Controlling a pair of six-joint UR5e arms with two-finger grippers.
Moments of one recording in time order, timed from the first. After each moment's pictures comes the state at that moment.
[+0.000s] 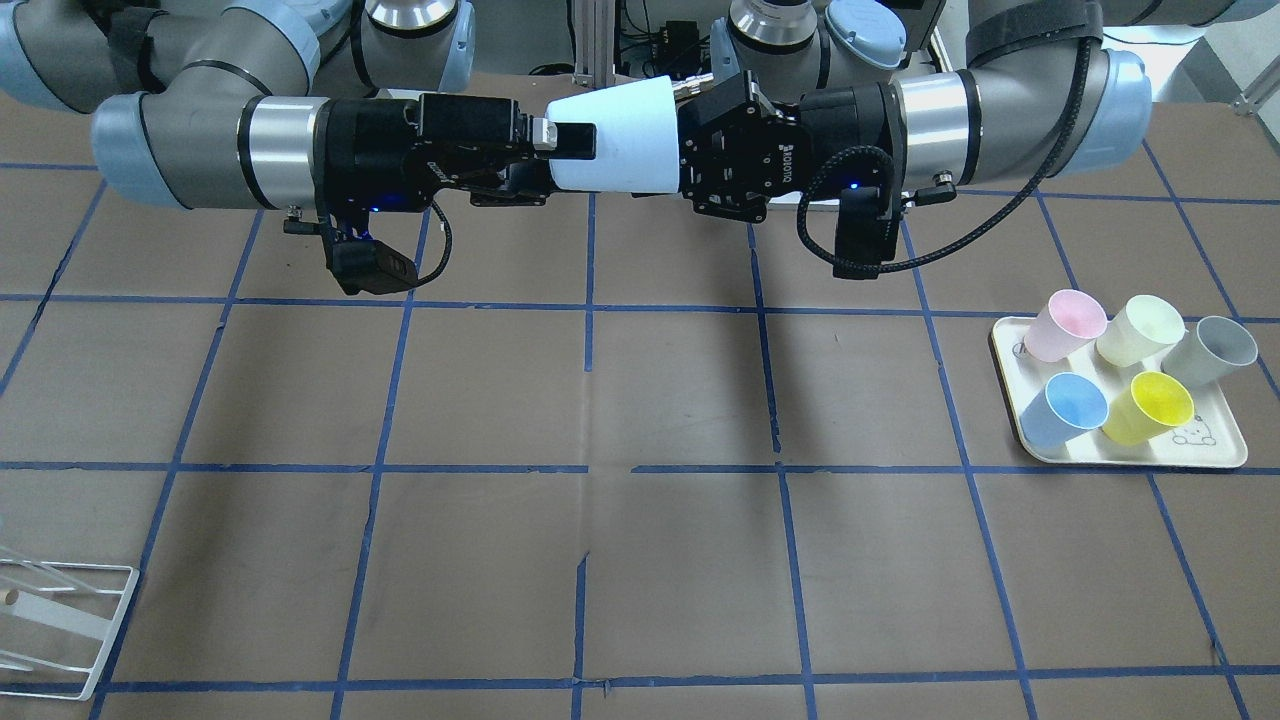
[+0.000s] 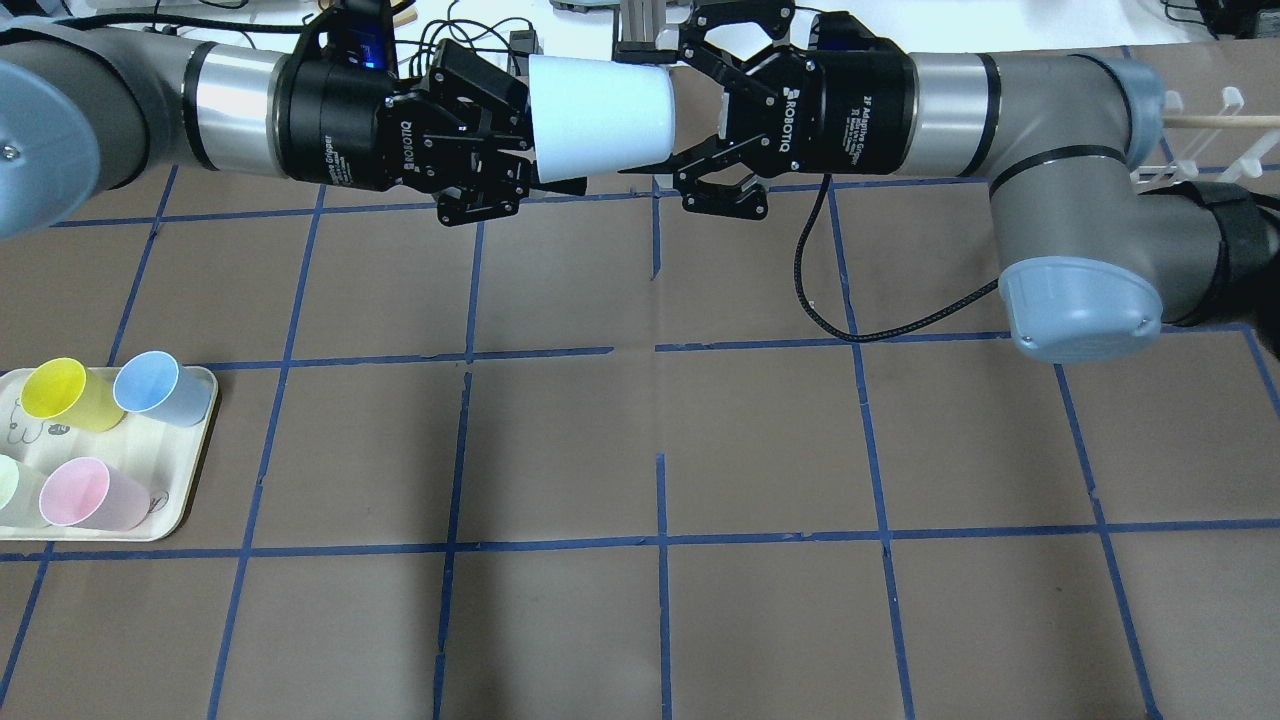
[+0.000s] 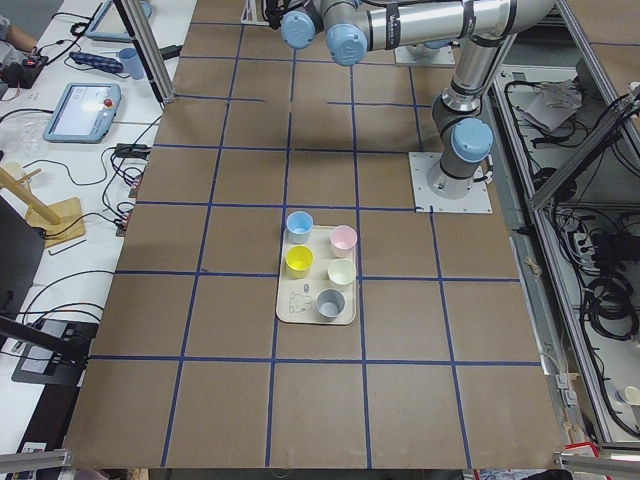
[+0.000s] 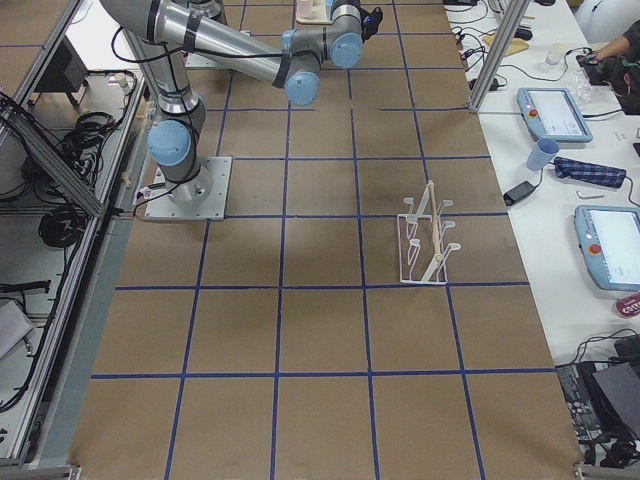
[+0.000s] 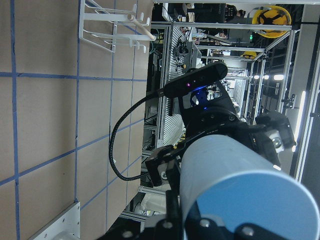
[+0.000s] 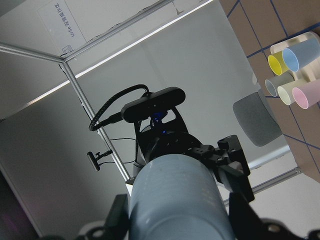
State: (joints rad) left arm -1.45 -1.60 -1.66 -2.03 0.30 0.47; right arm 1.53 -1.50 1.93 -2.12 0.05 0.59
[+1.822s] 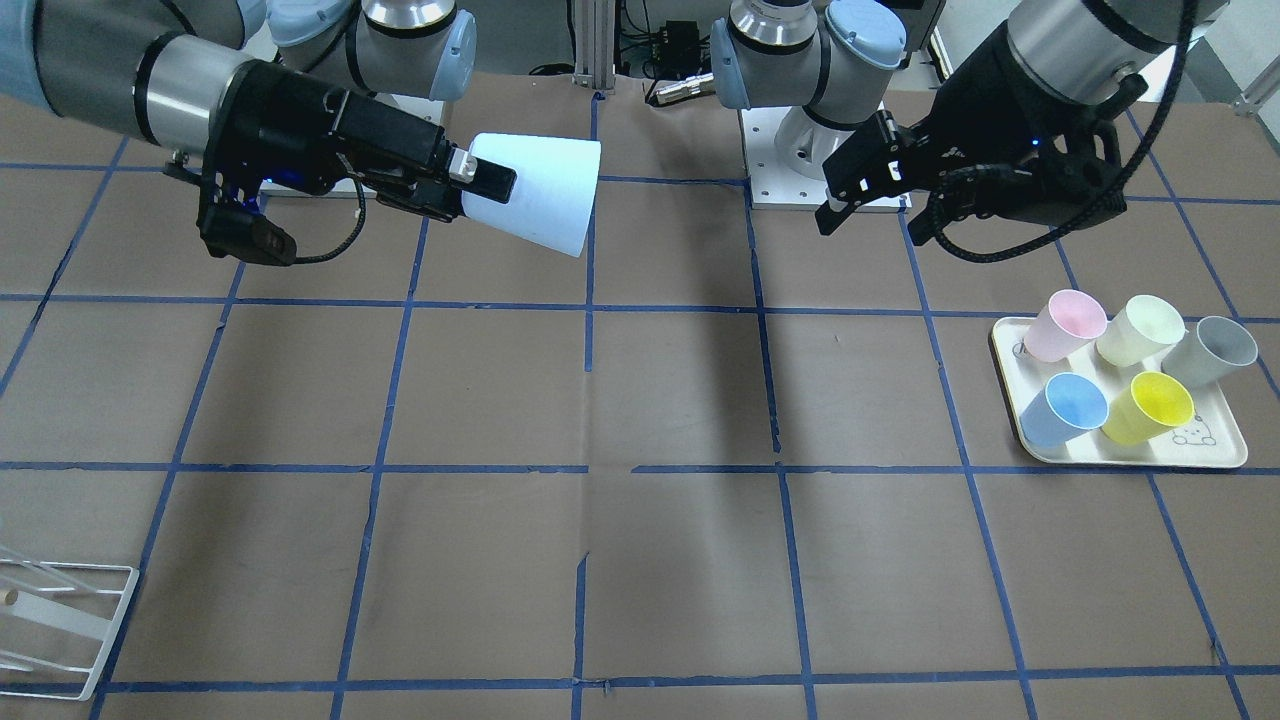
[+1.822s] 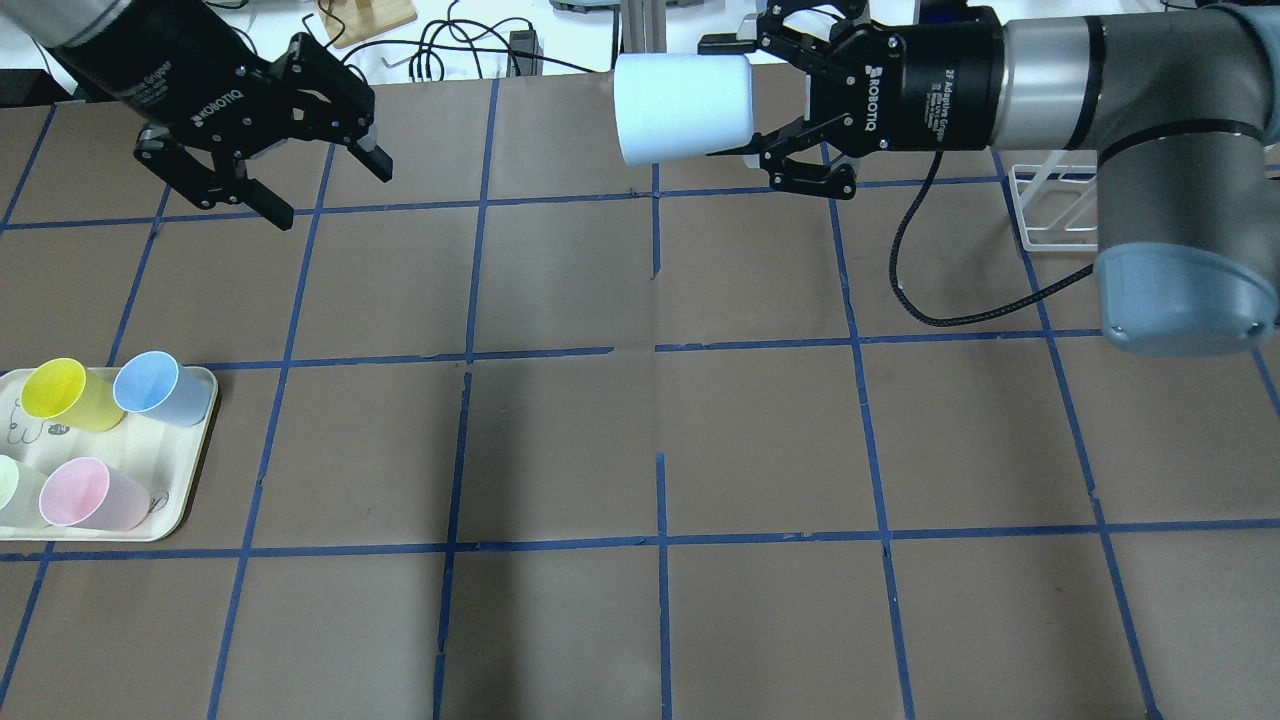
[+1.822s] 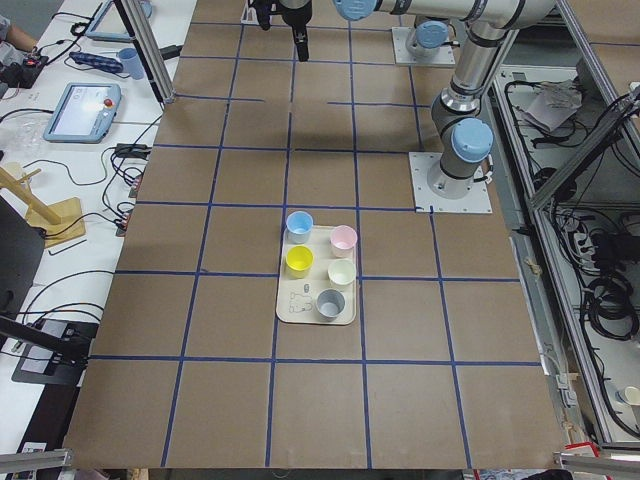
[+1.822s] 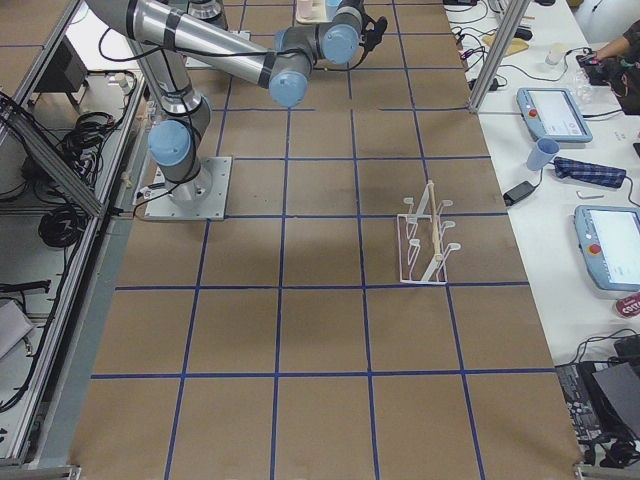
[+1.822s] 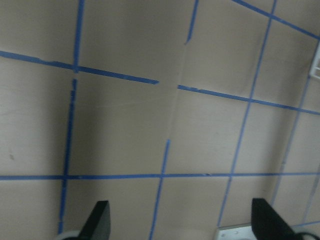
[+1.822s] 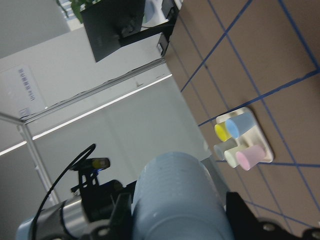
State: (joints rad) left arm -1.47 -1.61 -1.41 -1.75 1.32 -0.01; right arm 1.42 -1.63 1.92 -2.14 -0.28 0.68
